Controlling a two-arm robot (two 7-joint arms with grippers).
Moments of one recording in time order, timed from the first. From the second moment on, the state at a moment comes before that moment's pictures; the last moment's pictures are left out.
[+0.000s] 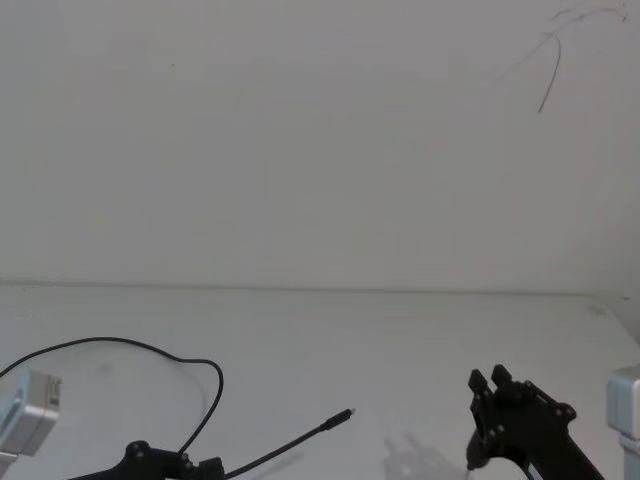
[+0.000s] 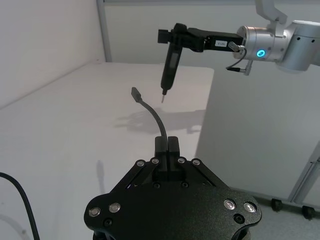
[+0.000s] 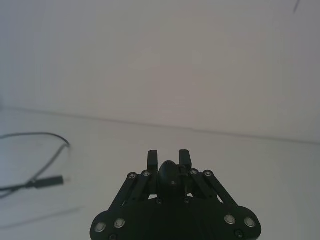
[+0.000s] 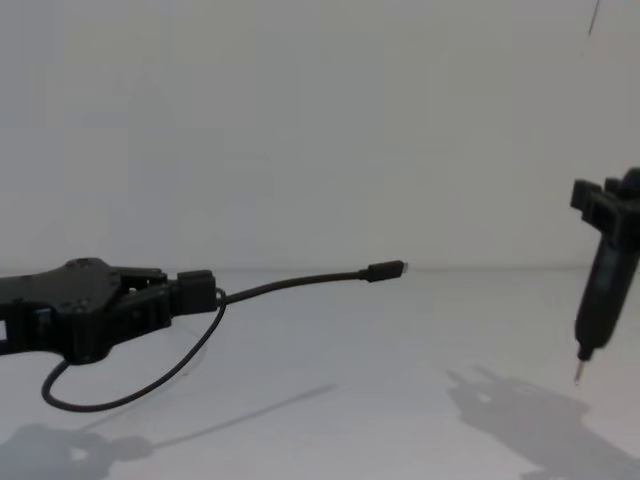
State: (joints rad) left arm -0.28 0.61 0.38 -1.46 -0.67 -0.10 -1.03; right arm -0.01 0.32 -0.22 -1.79 0.32 0.04 0.09
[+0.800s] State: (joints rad) left arm -0.27 0.63 0.36 -1.46 -0.70 -0.11 -1.07; right arm 0.07 0.25 -0.28 -1.86 0.42 0.04 0.20
